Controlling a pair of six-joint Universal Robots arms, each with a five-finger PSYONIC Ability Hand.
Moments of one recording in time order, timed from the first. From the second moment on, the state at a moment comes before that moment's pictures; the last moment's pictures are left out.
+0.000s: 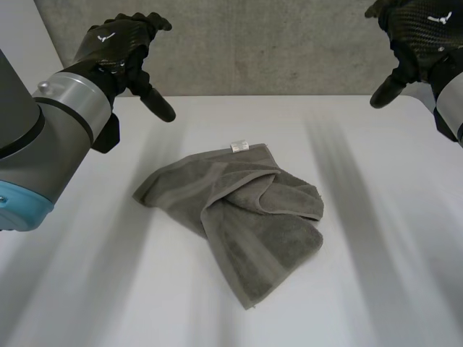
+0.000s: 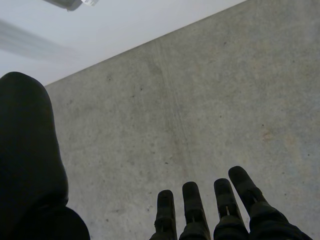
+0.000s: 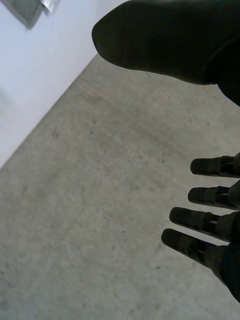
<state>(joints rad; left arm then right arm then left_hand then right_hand) 4.24 -1.83 -1.18 3.08 -1.59 3.09 1.86 -1.48 1.35 -0.02 1.46 2.90 0.27 0.26 0.26 0.27 0.23 0.23 0.25 0.24 0.25 0.05</state>
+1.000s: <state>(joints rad) 4.37 -2.30 -1.06 3.06 -1.57 3.48 2.24 -1.03 1.49 -0.08 1.21 2.48 0.27 0.26 0.25 0.27 0.22 0.23 0.25 0.24 0.25 0.05</state>
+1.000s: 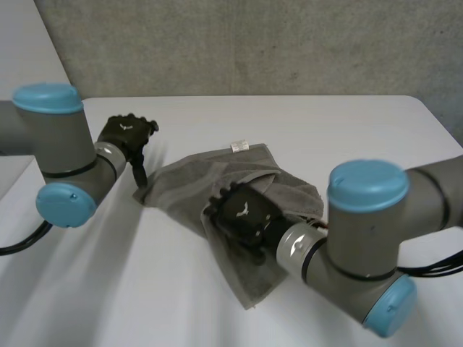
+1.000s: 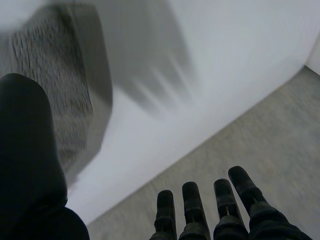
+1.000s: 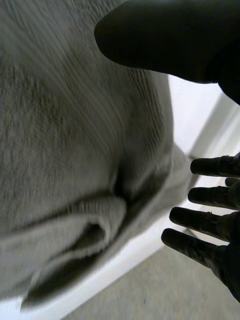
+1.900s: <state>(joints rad) 4.37 -2.13 -1.11 3.02 -1.57 3.36 1.81 -1.19 1.43 -0.27 1.58 2.92 1.43 1.50 1.54 1.51 1.47 1.29 1.27 1.32 1.33 1.13</state>
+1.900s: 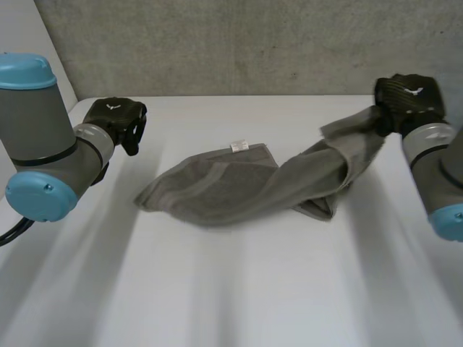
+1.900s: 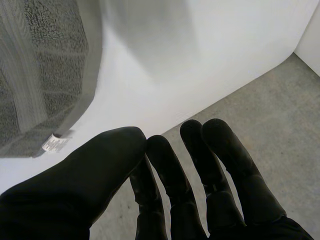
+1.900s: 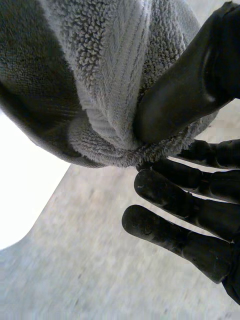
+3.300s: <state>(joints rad) 4.28 -2.35 -1.22 3.21 -1.47 3.56 1.73 -0.89 1.29 0.01 1.35 2.46 0.73 0.72 0.73 0.72 0.72 1.23 1.20 1.20 1.21 1.05</state>
